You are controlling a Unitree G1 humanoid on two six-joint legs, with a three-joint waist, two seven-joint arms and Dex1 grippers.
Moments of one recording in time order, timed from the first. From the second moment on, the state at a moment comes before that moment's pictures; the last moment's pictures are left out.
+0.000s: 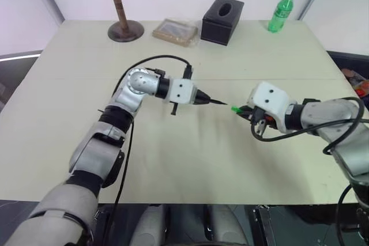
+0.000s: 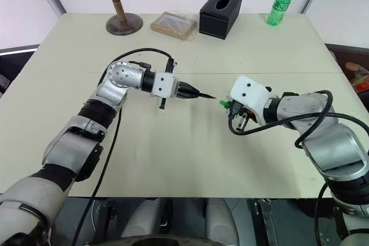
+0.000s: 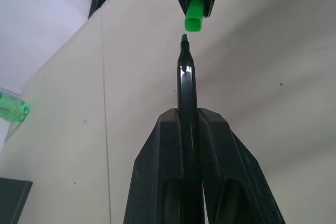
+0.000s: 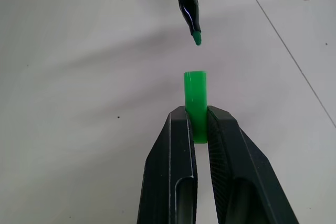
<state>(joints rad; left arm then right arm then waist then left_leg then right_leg) -1.06 0.30 -0.31 0.82 0.05 -0.62 -1.24 -0.47 -0.94 0.07 -0.60 0.21 0.98 0.86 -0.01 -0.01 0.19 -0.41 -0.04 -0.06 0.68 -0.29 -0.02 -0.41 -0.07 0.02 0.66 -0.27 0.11</state>
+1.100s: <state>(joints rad) -1.06 0.29 -0.31 0.82 0.05 -0.63 -1.26 -0.51 -0.97 0.09 -0.59 0.26 1.00 0.85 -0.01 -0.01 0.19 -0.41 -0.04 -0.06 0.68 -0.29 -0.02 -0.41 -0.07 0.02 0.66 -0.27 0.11</state>
